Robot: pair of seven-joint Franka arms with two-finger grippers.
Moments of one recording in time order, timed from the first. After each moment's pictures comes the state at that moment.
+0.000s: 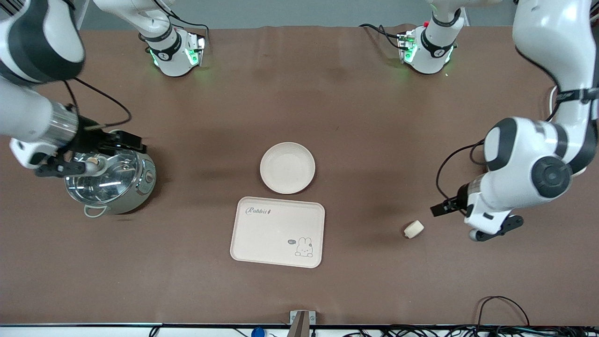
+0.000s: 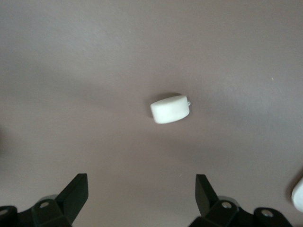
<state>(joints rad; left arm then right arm) -0.03 0.56 -0.19 -1.48 0.03 1.97 -0.61 0.16 0.14 -0.07 -1.73 0.31 1.75 0.05</state>
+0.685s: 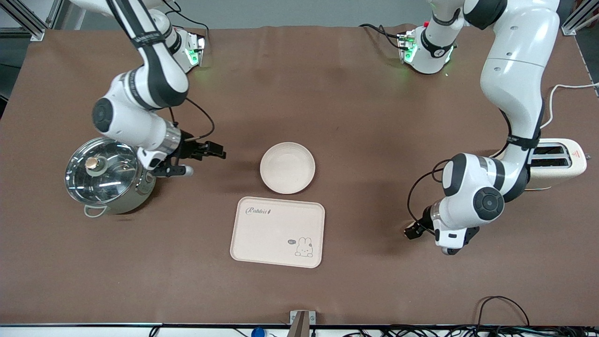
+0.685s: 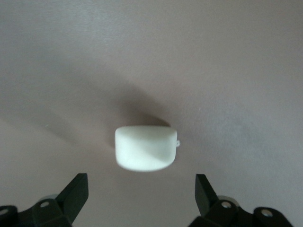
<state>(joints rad) -0.05 0.78 -0.19 -1.48 0.03 2.24 -0.87 0.42 0.15 -0.06 -2.17 0.58 2.30 0.05</state>
